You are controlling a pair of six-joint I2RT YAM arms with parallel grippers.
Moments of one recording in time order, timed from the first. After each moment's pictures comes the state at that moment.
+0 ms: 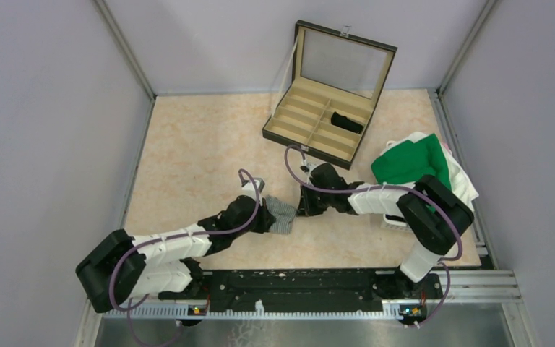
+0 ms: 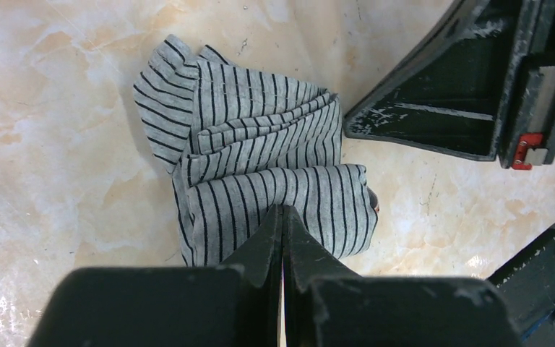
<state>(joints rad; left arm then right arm) -0.85 1.14 0.34 0.18 -0.11 -0.66 0.75 1.68 0.78 0.06 -0.26 0.53</state>
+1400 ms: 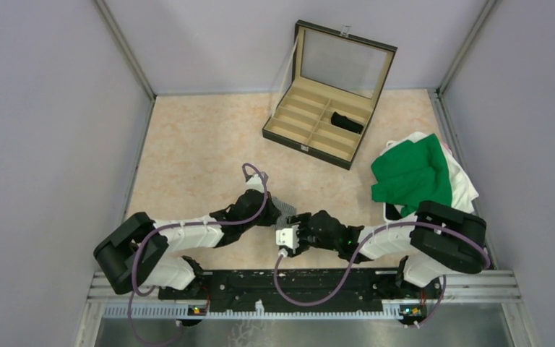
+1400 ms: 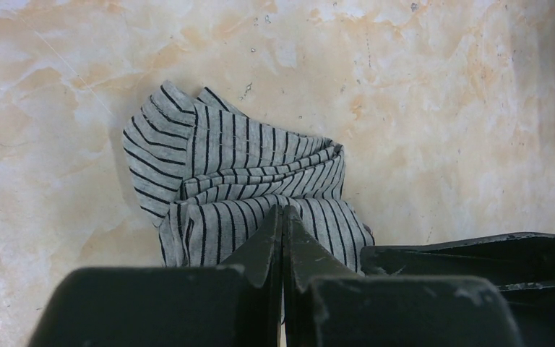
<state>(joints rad) -0.84 1.34 0.41 0.29 -0.15 -0.74 1.16 1.48 0.41 0.58 -0.04 -0.67</state>
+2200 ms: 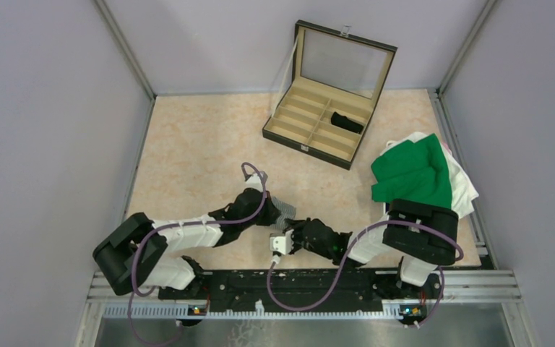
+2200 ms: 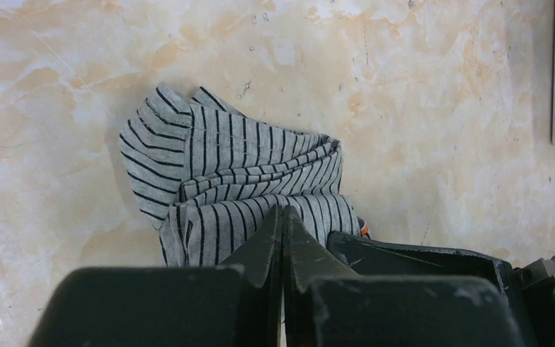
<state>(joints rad) -0.82 1.34 0.41 0.29 -0.12 -0.74 1.24 1.69 0.41 0.84 0.23 -0.85</state>
